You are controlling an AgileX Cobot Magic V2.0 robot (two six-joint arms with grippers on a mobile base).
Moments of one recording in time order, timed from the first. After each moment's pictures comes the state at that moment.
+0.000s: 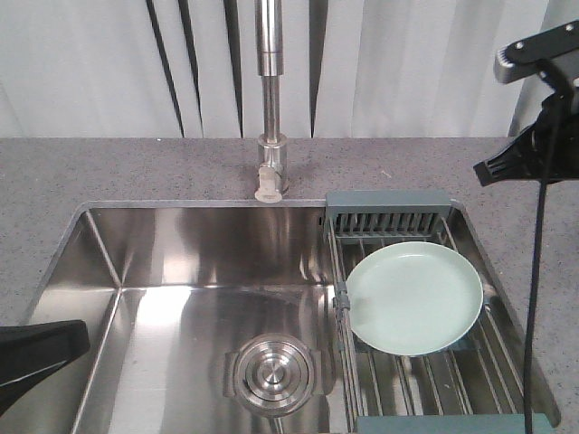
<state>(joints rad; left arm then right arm) 0.34 0.70 -0.46 1.77 -1.22 -2.11 0.14 1.38 -1.35 -0.07 0.95 -0.21</state>
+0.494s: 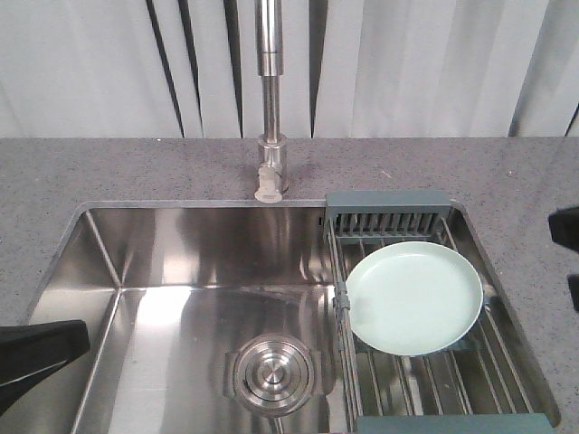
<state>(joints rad) 0.34 0.70 -0.46 1.77 -1.22 -2.11 0.14 0.83 -1.02 0.26 0.96 -0.41</state>
